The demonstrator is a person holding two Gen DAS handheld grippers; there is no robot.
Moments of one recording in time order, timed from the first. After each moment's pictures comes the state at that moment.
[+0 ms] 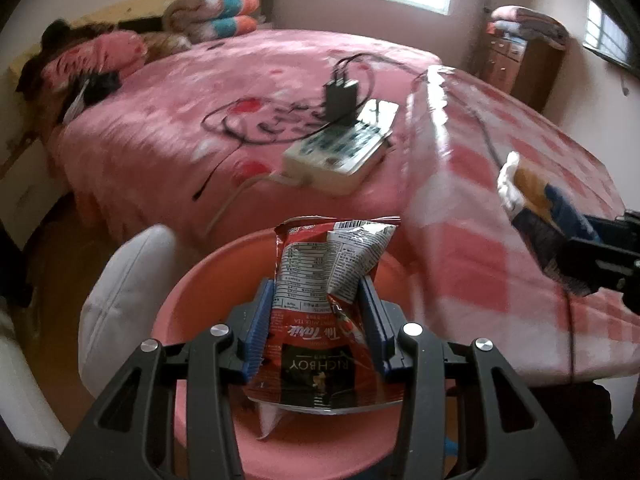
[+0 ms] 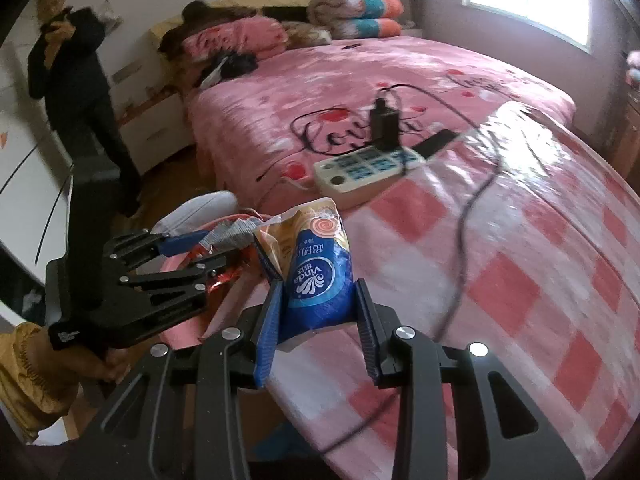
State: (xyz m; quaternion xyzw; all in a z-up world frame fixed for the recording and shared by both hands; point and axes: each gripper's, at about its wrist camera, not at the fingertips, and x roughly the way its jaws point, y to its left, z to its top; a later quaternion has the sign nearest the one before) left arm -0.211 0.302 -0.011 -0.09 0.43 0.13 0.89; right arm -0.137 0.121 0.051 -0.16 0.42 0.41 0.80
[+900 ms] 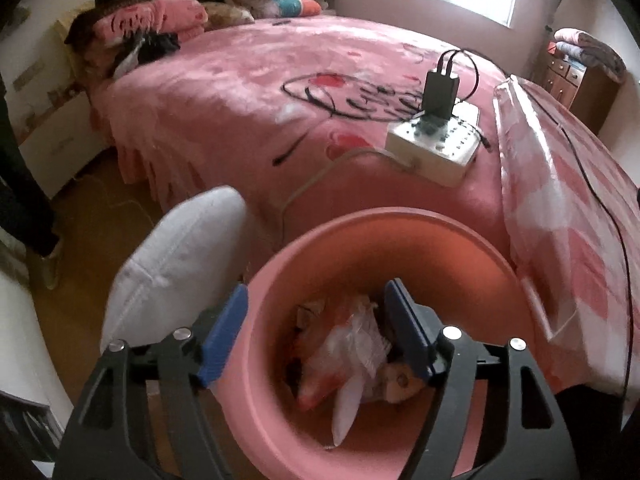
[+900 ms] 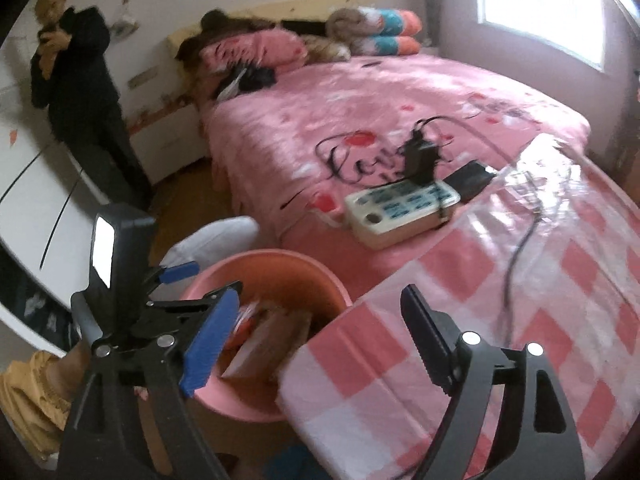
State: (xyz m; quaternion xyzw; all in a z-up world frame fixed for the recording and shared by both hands) left arm -0.222 0.364 -0.038 -0.12 0.43 0.21 0.87; right arm -0.137 0.159 0.061 -0.14 0.38 0.42 0.81
